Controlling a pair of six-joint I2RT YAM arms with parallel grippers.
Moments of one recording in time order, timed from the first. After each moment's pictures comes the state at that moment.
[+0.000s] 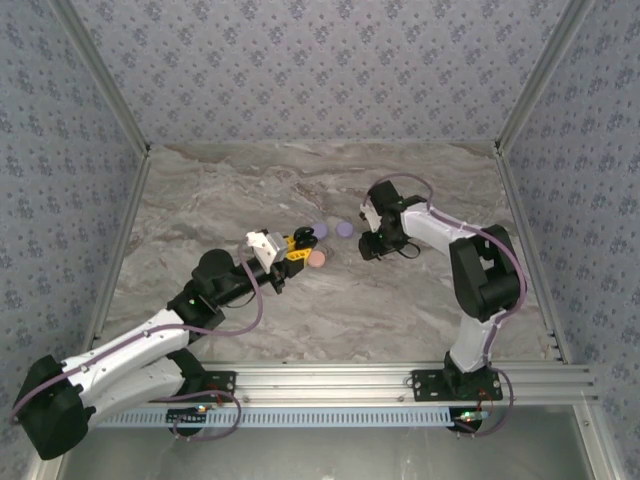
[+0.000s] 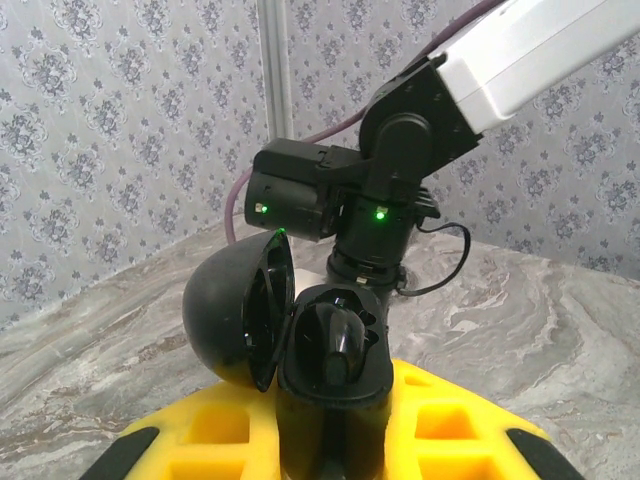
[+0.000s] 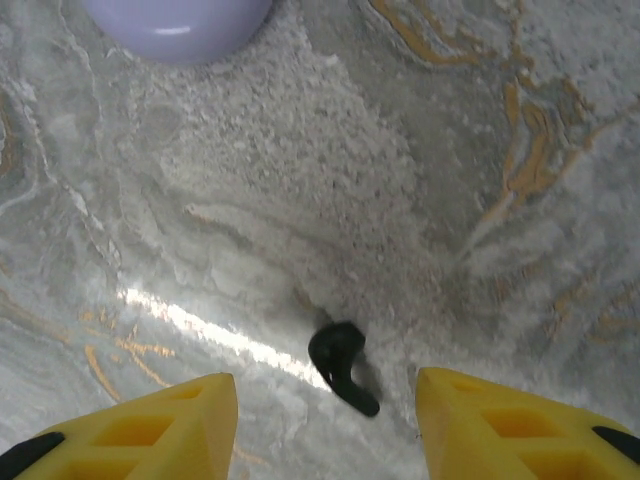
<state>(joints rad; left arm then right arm) -0.80 0.89 0.48 0.40 0.22 0.01 0.42 1.83 1.23 -0.71 -0.10 -0.01</state>
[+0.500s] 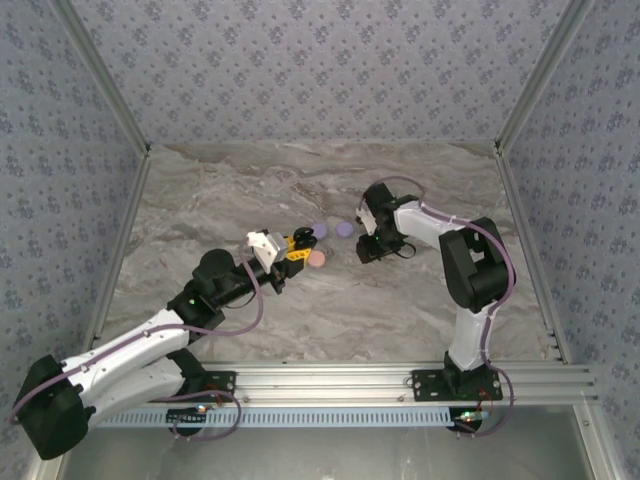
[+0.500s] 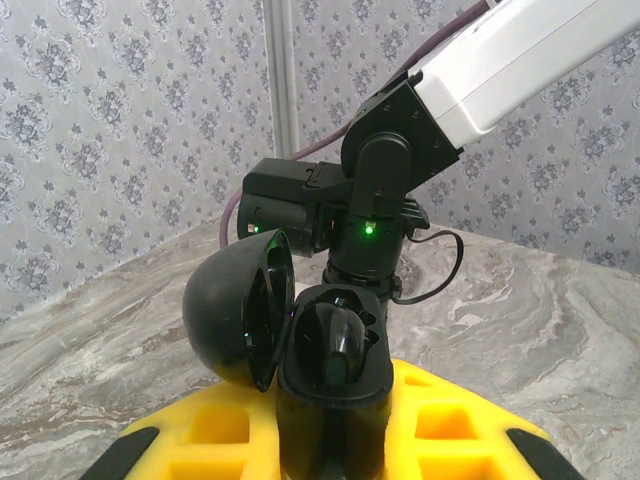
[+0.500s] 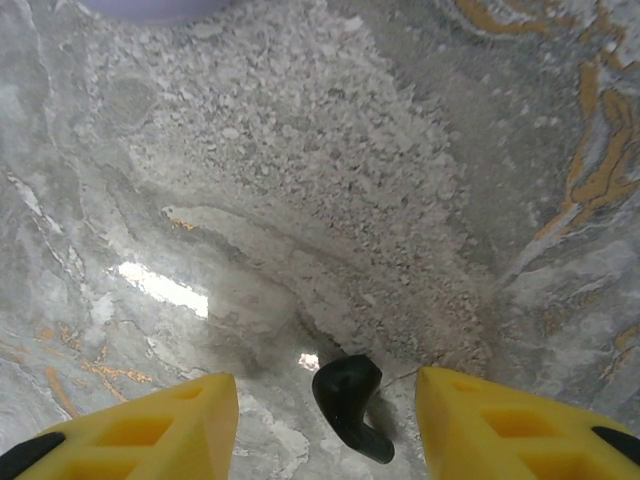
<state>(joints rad) -0.80 0.89 0.48 0.38 0.20 0.01 0.43 1.90 1.25 -0.73 -0.09 -0.02</state>
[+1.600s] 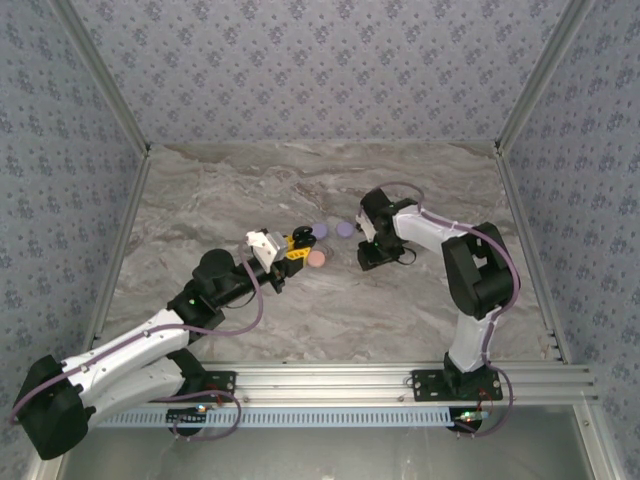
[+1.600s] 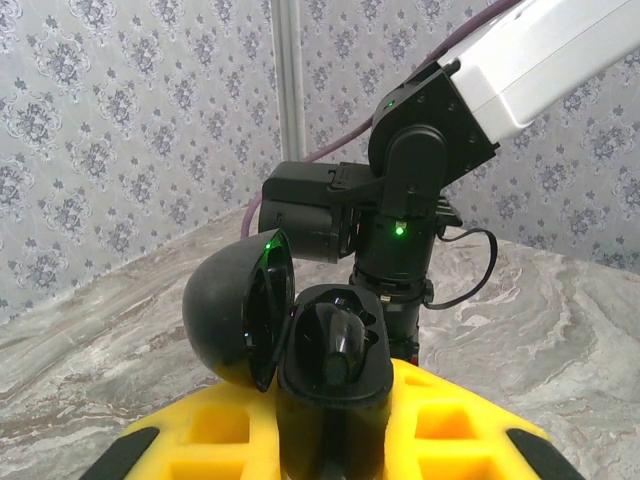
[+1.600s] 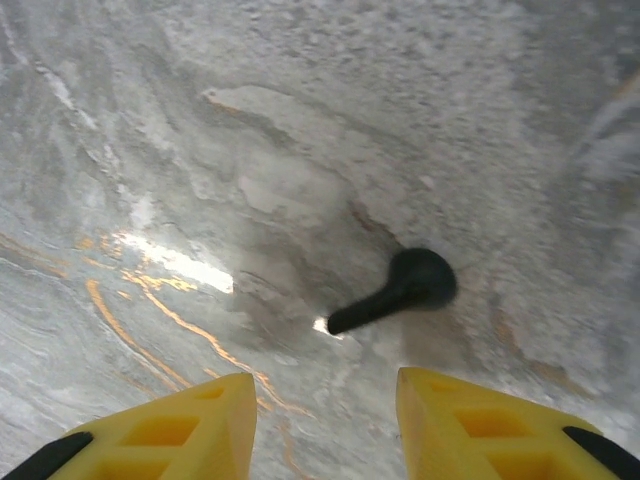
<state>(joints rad) -0.80 0.89 0.48 0.38 0.19 0.01 0.46 1.84 1.22 -0.81 -0.08 0.05</state>
